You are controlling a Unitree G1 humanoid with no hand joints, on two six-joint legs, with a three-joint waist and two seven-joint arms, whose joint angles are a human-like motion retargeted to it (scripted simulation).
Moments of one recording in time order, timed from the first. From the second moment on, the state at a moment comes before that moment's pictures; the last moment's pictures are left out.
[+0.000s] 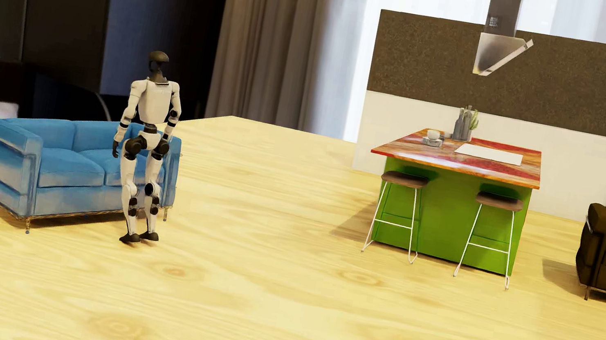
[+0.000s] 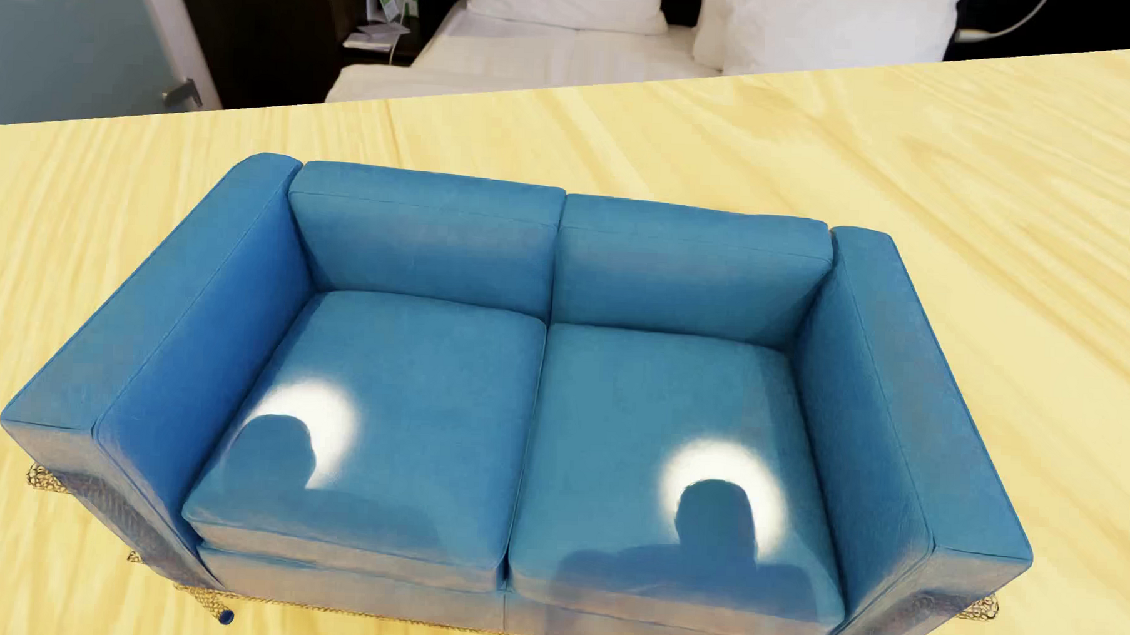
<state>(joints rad) 0.03 0.07 0.06 -0.06 0.11 -0.06 0.00 0.00 -0.02 0.27 0.27 0.10 0.13 -0.03 -0.13 0.34 -0.26 0.00 0.00 -0.57 0.66 0.94 1.02 0.00 0.00 0.00 0.00 0.00 0.00</state>
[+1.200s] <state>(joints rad) 0.03 0.06 0.05 -0.05 0.12 -0.07 0.00 0.00 -0.03 0.26 0.27 0.10 0.14 -0.05 -0.14 0.34 -0.26 0.00 0.00 -0.56 0.61 0.94 1.04 0.00 0.00 0.00 0.00 0.00 0.00</state>
